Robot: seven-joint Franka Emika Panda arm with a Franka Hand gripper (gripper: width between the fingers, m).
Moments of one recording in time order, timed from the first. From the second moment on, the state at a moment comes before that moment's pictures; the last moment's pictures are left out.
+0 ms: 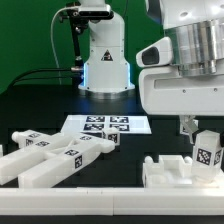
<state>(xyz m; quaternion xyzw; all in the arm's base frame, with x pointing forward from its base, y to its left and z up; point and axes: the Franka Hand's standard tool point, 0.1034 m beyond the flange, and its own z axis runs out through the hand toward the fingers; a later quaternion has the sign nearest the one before) 0.644 0.117 0.084 -0.89 0.43 -0.02 0.12</state>
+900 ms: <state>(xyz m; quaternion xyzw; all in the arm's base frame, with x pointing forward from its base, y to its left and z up) 0.647 0.109 0.084 -0.90 0.42 -0.02 0.14</state>
